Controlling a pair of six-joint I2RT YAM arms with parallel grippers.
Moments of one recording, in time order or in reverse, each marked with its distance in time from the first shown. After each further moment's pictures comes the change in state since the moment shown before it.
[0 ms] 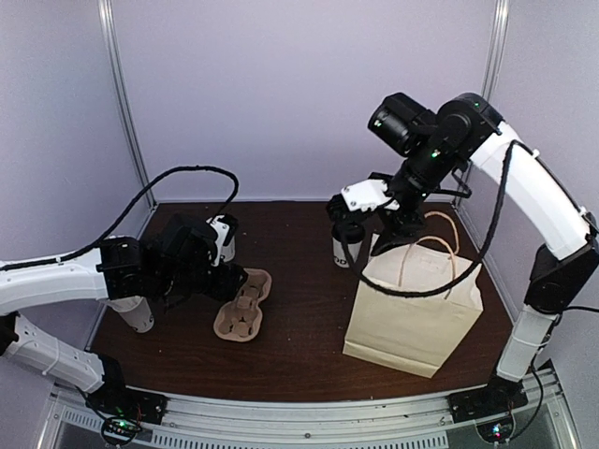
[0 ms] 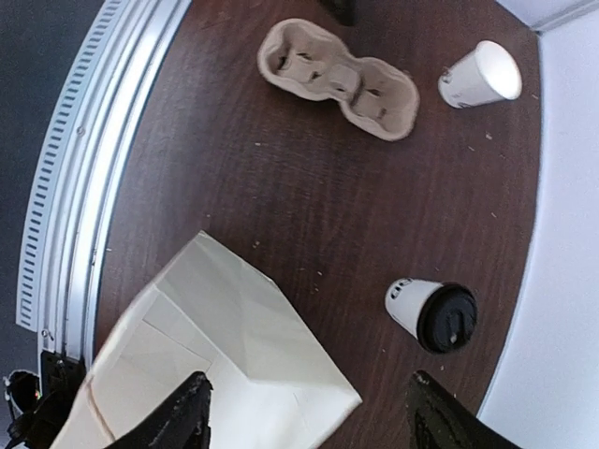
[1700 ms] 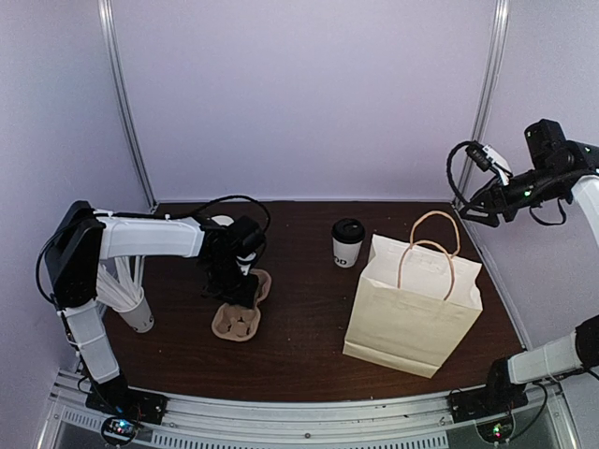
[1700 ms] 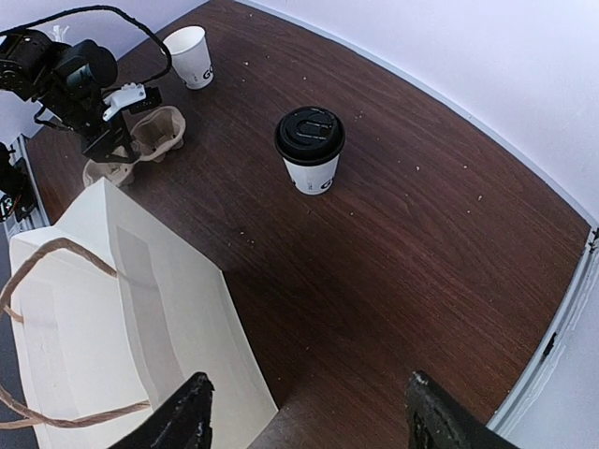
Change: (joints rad) left arm 0.237 0.633 0.329 -0.321 0.350 -0.088; right arm -0.895 -0.547 -0.631 0.306 -0.422 0.430
